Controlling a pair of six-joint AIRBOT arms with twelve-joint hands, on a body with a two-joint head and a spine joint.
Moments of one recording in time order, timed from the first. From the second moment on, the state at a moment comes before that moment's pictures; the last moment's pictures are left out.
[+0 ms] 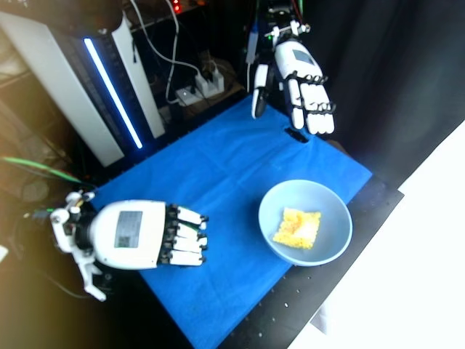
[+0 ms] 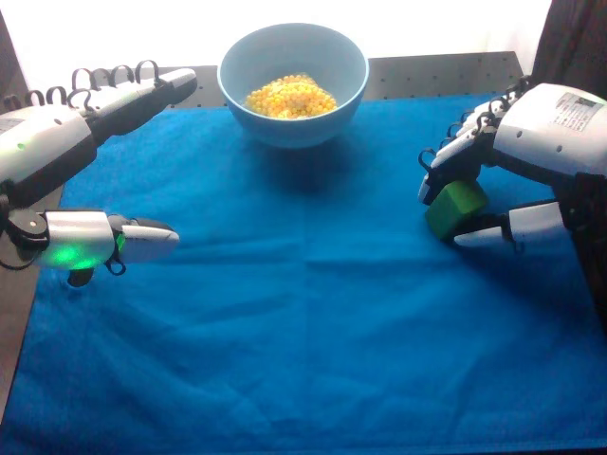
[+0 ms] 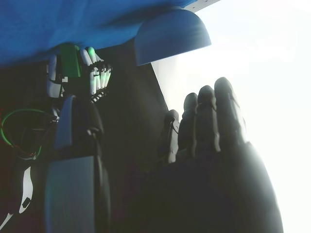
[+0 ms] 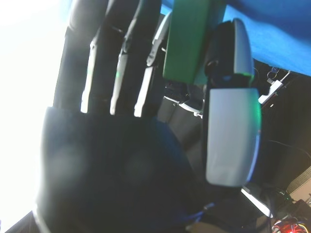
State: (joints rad) left arm 0.92 -0.83 1.00 -0.18 -0.85 0.94; right arm -0.84 -1.20 1.51 -0.38 0.85 -0.43
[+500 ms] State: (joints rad) left arm 0.92 -0.83 1.00 -0.17 -0.83 0.94; right arm -0.75 -1.20 1.47 -0.39 0.94 -0.43
